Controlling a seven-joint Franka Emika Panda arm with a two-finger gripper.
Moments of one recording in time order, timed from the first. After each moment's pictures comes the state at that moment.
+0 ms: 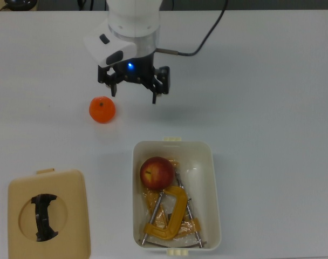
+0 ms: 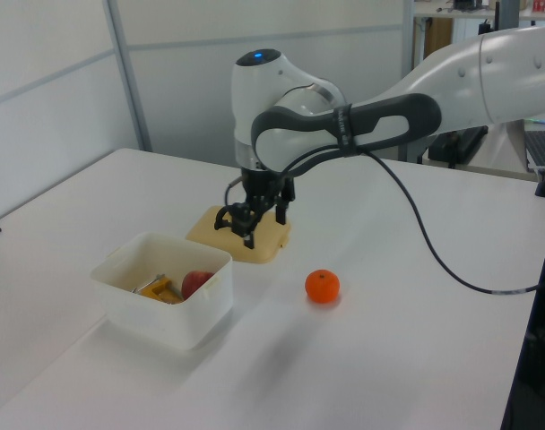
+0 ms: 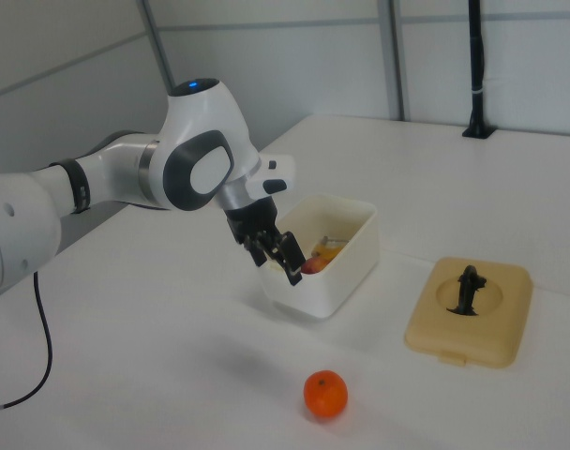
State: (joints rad) arm 0.11 0.25 -0.06 -1.61 -0.05 1.96 0.23
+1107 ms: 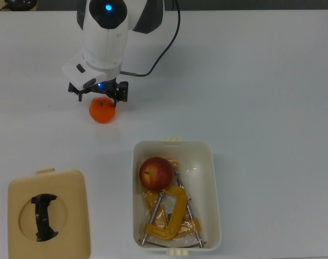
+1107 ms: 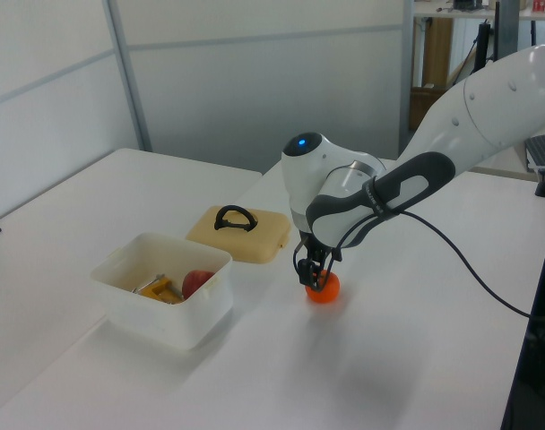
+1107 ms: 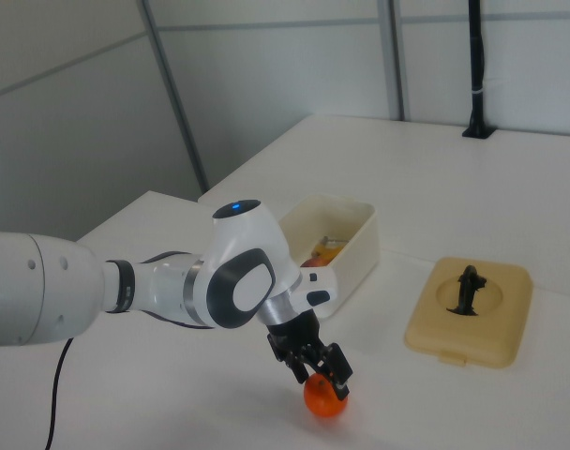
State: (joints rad) arm 0.07 0.25 -0.14 -1.99 -0.25 2.26 0.15
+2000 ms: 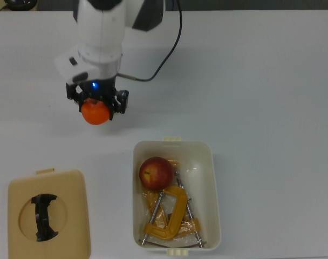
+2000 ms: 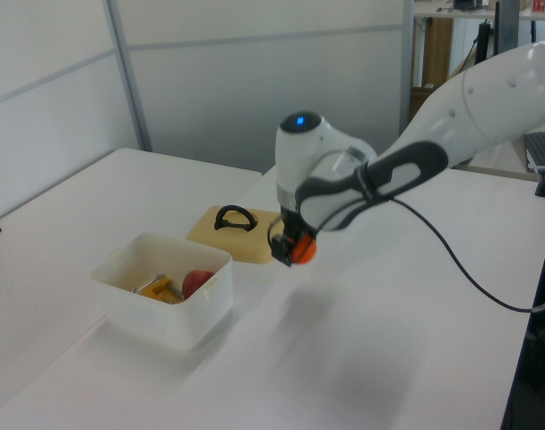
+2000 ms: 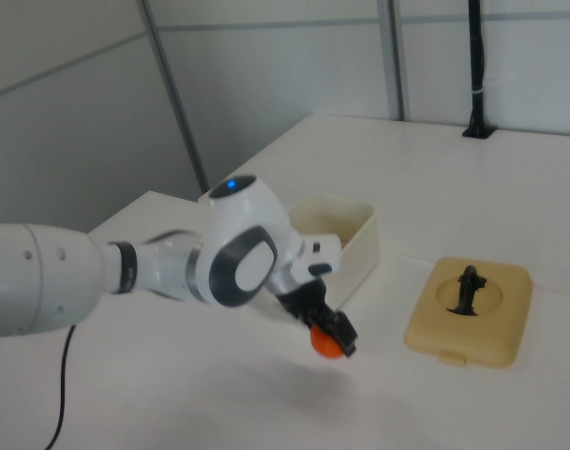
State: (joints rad) arm 0.07 0.24 -0.14 -1.89 -0.18 2.35 0.27
